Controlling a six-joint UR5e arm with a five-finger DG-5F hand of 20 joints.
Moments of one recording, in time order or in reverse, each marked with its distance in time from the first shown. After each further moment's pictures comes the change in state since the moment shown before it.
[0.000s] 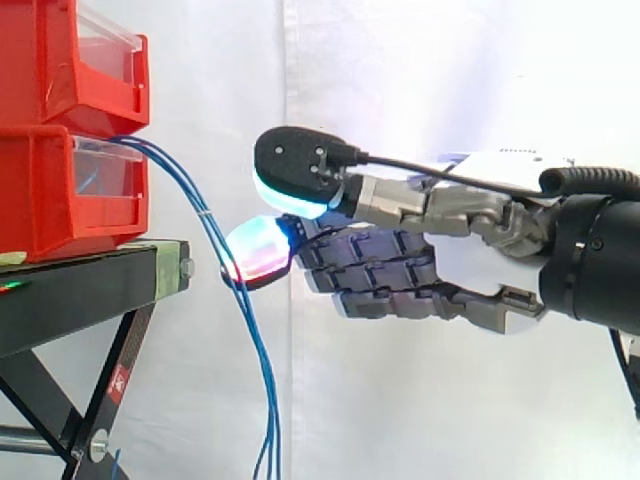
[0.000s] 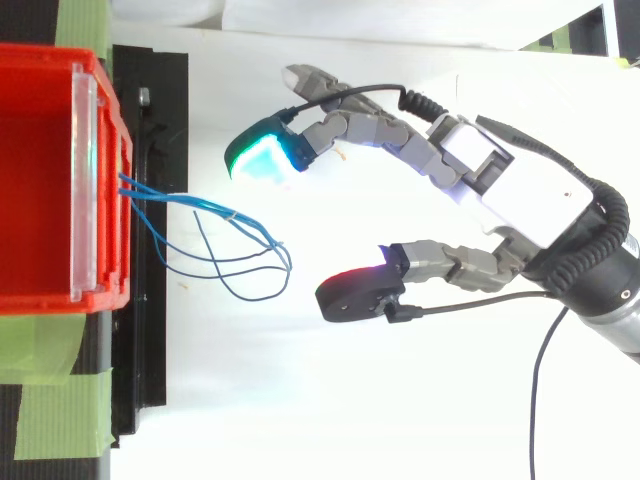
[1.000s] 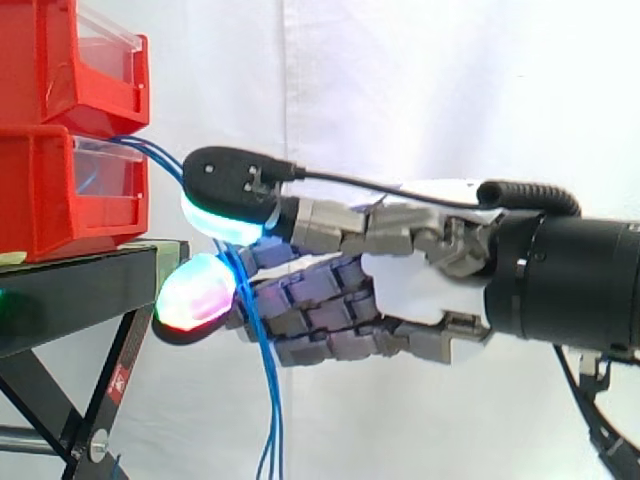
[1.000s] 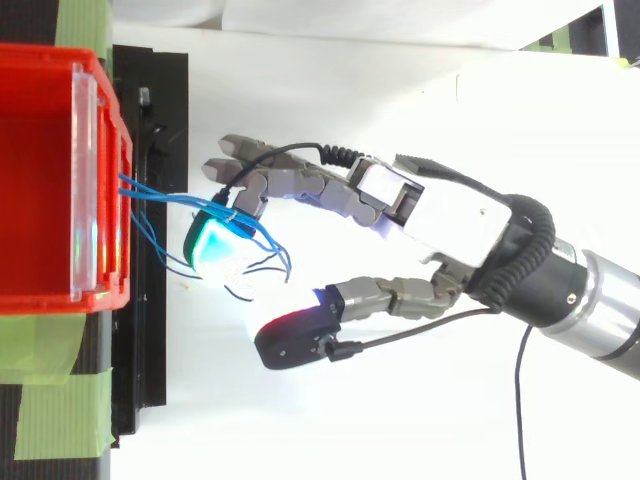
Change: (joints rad) arm -0.023 -0.049 0.126 -0.257 -0.131 0.248
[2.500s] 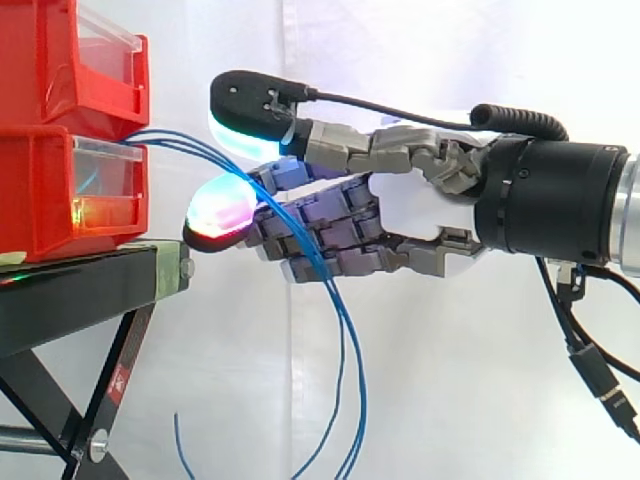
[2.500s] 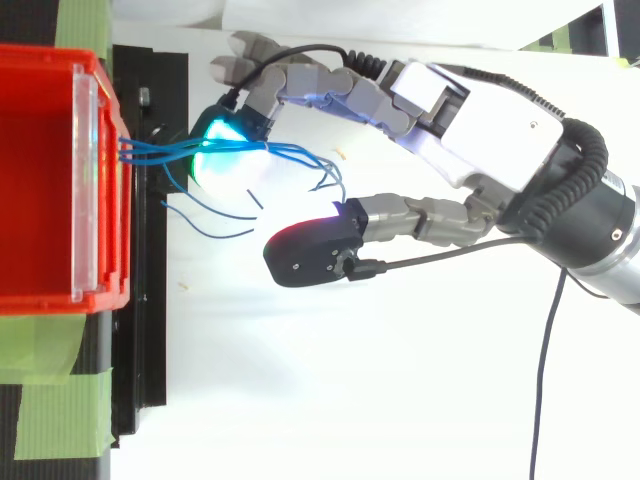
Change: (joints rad) arm -0.075 0.057 0.026 -0.013 -0.040 -0.069
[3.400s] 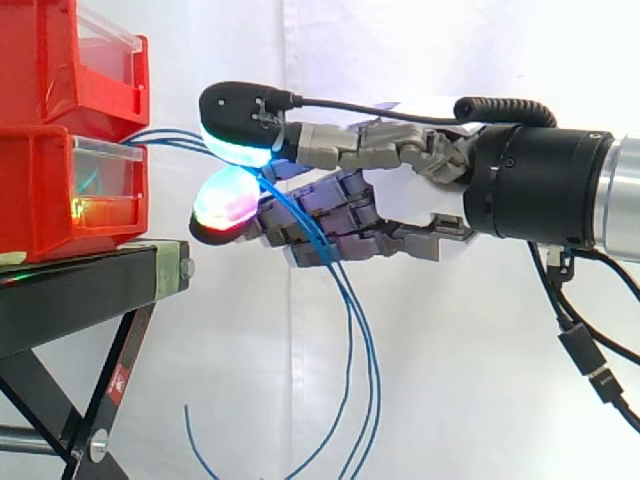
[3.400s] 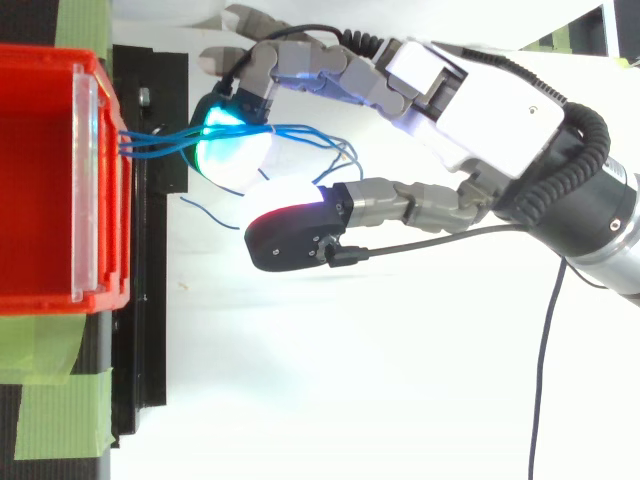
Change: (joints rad) arm -0.015 -0.001 0.027 -0.021 -0.001 -0.081
